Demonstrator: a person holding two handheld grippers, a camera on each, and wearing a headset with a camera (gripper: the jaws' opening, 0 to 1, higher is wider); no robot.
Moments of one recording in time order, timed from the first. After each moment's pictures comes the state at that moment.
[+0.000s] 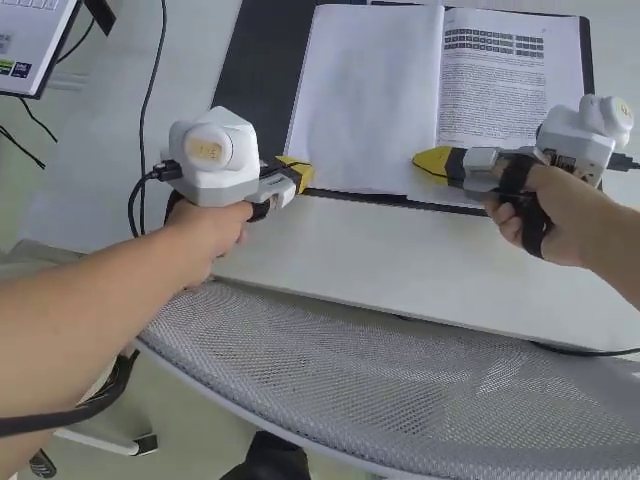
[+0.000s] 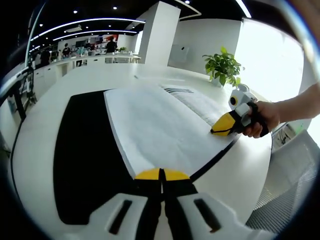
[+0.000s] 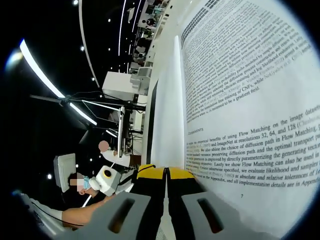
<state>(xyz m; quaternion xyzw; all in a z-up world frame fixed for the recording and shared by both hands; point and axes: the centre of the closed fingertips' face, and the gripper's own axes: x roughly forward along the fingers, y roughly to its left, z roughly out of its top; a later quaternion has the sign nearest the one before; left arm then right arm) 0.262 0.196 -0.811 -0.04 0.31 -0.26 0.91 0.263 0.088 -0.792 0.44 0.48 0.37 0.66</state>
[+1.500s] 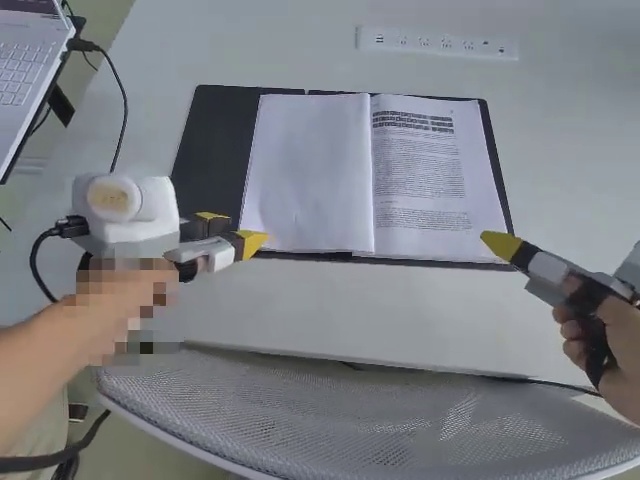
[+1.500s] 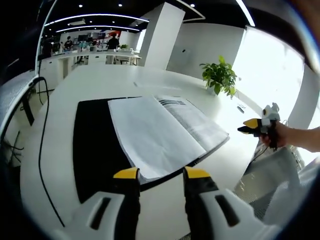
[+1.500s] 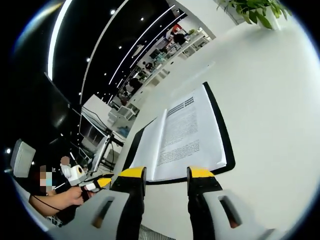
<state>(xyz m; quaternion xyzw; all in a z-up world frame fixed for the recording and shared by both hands) 0.225 0.218 -0.738 -0.08 0.32 -0.26 0.91 0.219 -0.082 -0.726 0.33 0.32 0.21 0.86</state>
